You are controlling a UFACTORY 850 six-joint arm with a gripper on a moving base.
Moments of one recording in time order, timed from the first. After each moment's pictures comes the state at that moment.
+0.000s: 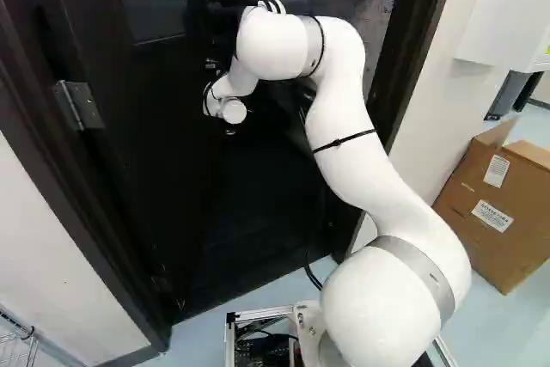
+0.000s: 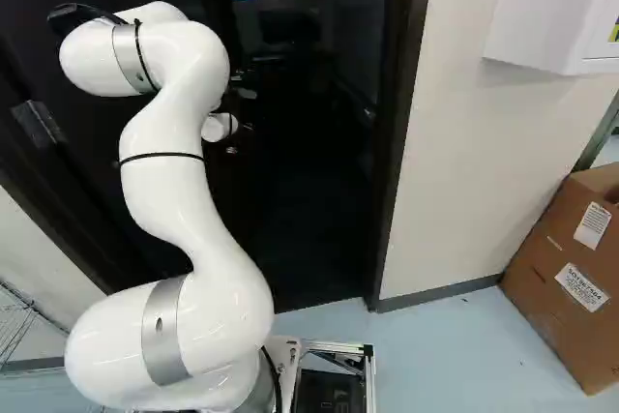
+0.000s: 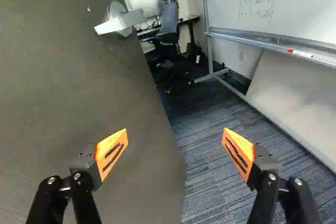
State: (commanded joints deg) arm 22.1 -43.6 -78.4 24.8 42.1 0.0
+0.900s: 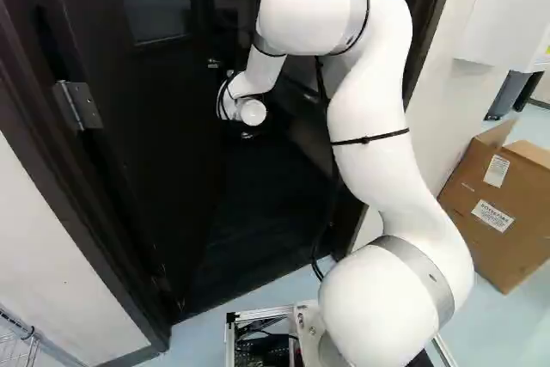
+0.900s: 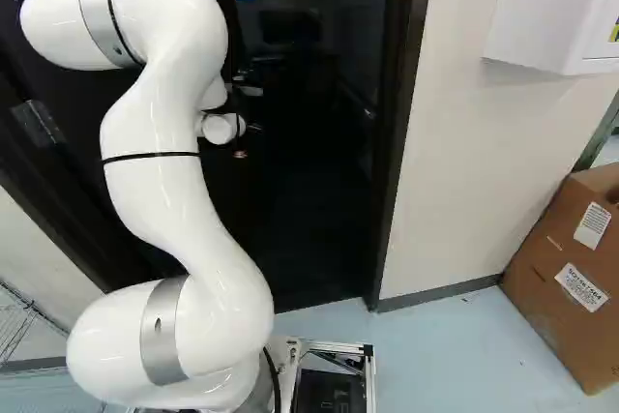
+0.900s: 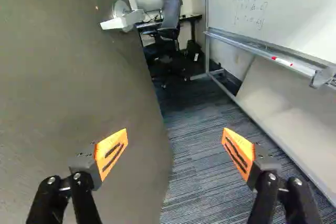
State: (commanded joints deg) arm 18.8 -32.3 -62.9 16.6 43.8 0.0
